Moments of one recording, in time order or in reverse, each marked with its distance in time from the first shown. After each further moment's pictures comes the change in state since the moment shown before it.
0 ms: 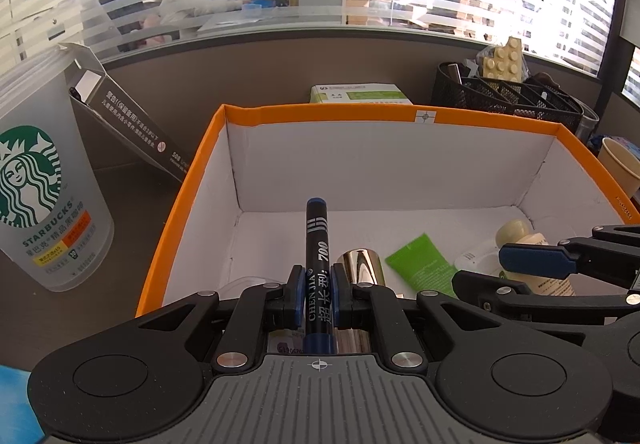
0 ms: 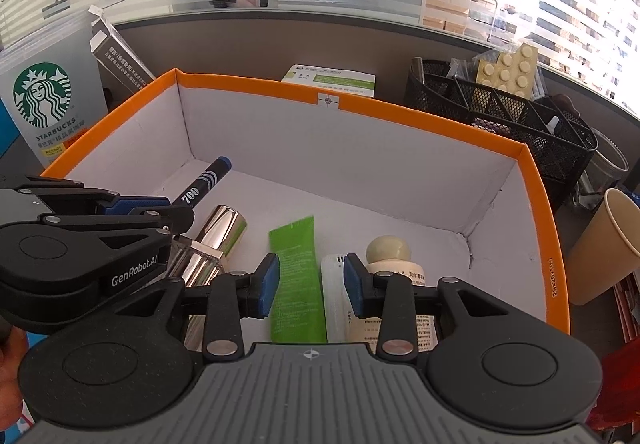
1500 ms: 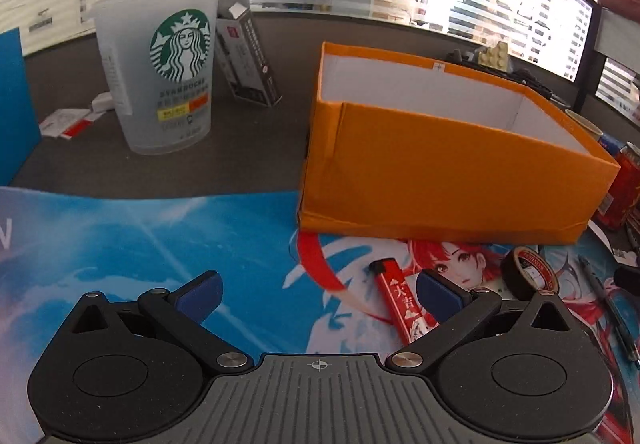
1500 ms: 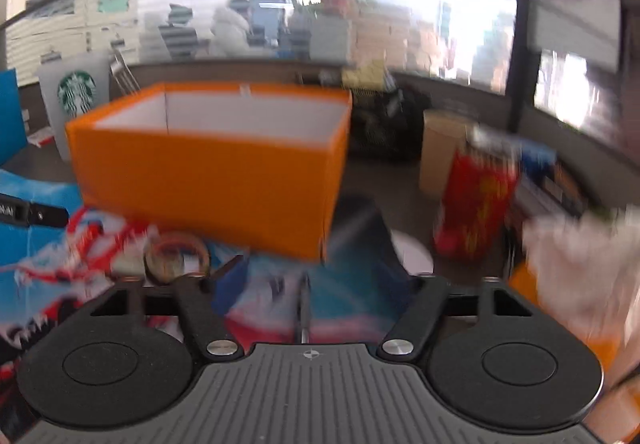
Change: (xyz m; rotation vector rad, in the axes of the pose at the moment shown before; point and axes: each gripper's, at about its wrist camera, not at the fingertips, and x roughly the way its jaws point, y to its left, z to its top) left arm -0.103 0.054 -0.135 -0.106 -0.071 -0.006; right arm -0.138 -0.036 -0.179 0.090 -0.248 -0.133
